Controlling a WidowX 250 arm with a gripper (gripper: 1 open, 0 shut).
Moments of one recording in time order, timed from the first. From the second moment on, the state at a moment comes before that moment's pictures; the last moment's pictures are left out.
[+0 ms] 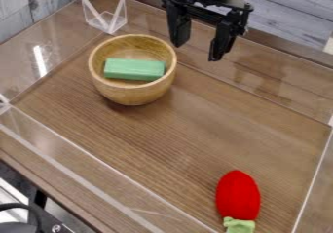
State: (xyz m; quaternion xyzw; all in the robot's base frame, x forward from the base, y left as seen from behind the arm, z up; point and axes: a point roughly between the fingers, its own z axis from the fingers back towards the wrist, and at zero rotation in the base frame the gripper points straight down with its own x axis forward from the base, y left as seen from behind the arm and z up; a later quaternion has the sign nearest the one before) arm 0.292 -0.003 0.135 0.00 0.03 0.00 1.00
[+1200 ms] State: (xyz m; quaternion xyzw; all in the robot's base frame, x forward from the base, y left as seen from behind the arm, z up) arm 0.220 -0.099 0.096 -0.04 0.03 0.38 0.93
